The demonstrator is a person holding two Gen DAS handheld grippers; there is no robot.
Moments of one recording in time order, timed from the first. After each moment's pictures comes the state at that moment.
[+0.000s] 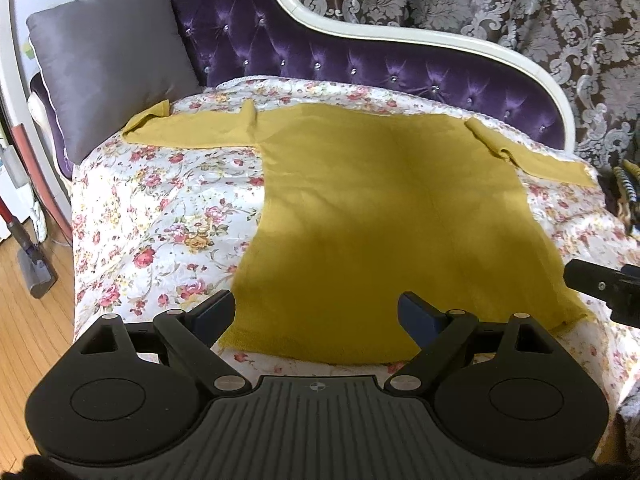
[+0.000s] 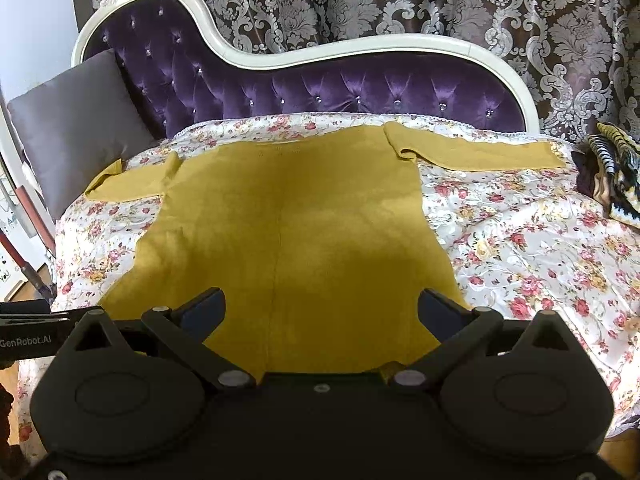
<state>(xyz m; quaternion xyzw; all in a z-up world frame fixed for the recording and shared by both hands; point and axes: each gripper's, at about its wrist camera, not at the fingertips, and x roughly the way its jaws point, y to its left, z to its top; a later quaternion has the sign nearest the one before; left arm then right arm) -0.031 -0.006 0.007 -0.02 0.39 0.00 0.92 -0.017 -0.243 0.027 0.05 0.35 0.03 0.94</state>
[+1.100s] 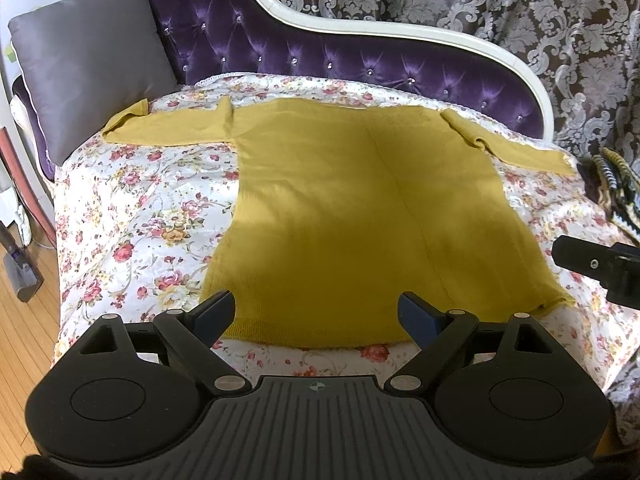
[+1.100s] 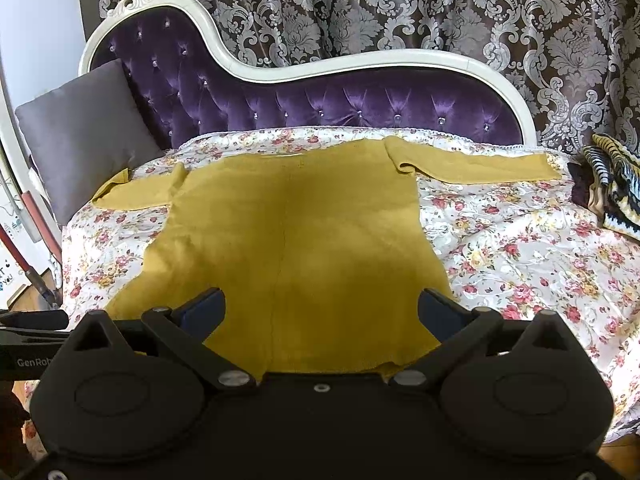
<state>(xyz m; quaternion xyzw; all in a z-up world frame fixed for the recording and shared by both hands) -0.036 -0.018 0.006 -0.02 0.40 -0.03 0.91 -0.026 -0.245 0.036 0.05 0.33 0.03 0.94</state>
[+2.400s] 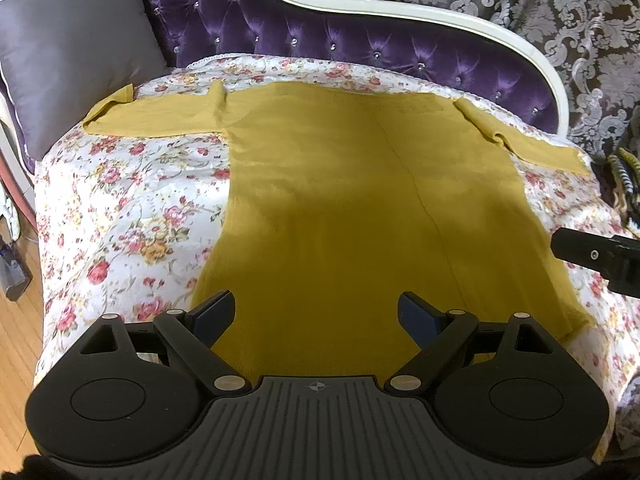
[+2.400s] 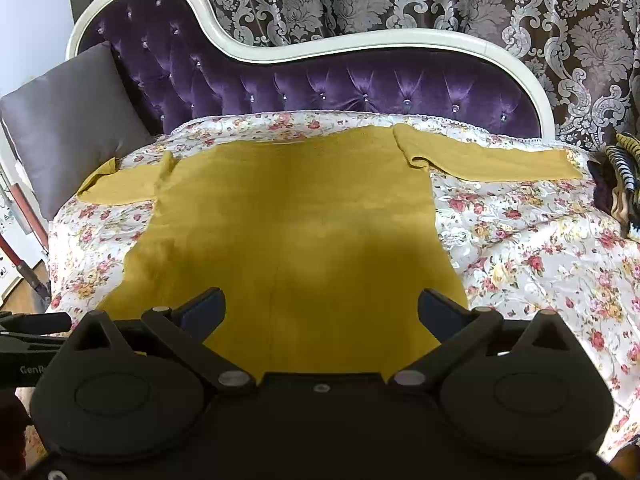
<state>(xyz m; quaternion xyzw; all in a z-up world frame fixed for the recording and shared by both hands) 0.018 -0.013 -0.012 -0.02 0.43 -0.03 0.90 0.031 -0.242 0.023 0.04 0.36 0.03 0.93</state>
